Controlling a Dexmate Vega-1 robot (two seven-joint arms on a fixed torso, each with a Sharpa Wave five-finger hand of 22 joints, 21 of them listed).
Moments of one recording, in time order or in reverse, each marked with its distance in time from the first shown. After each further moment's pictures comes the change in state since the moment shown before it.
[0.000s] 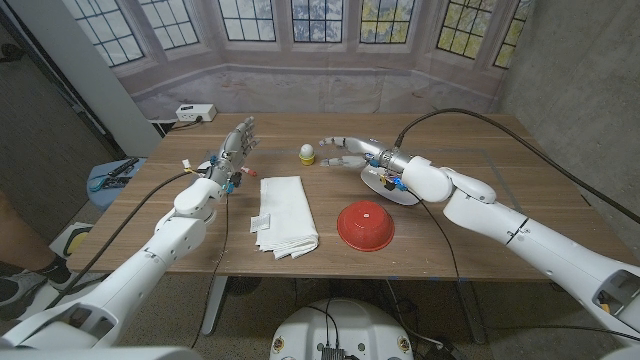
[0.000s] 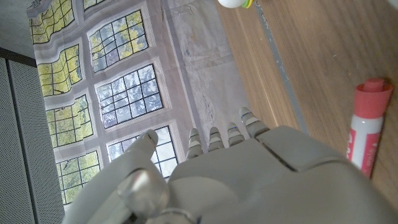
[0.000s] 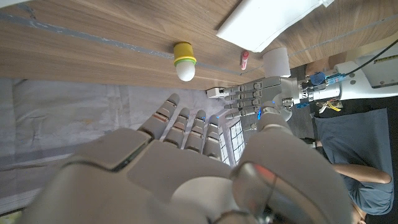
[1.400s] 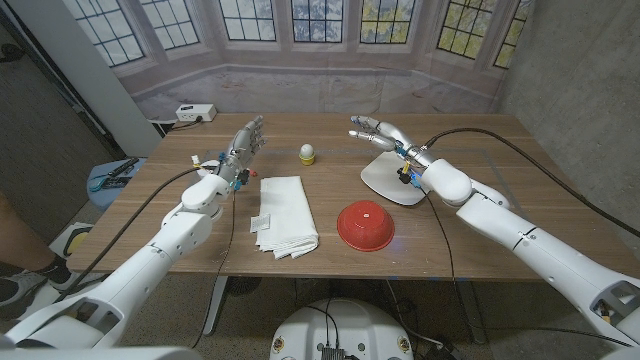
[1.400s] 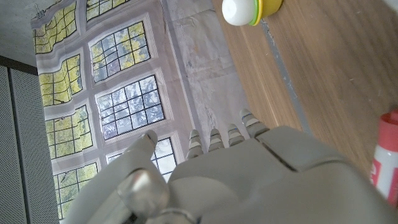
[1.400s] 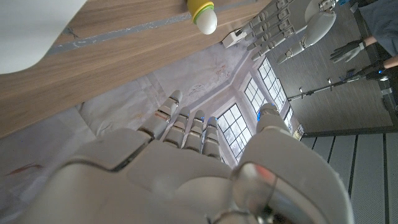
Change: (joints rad) left arm -0.032 -0.011 0.027 -0.013 0.015 0.035 -0.002; left_hand 0.009 0.001 -0.008 0.008 0.000 -0.026 -0.004 0.000 0.000 -0.018 0.000 0.000 -0.005 -0.016 -0.009 0.000 0.000 -0.012 -0.005 0.000 0.000; right arm -0.074 0.035 0.137 0.178 0.369 0.167 -0.157; right_hand -0.018 0.008 -0.004 0.004 0.000 -0.015 -0.012 0.000 0.005 -0.015 0.021 0.000 0.009 0.014 -0.022 0.000 0.009 0.046 -0.046 0.000 0.000
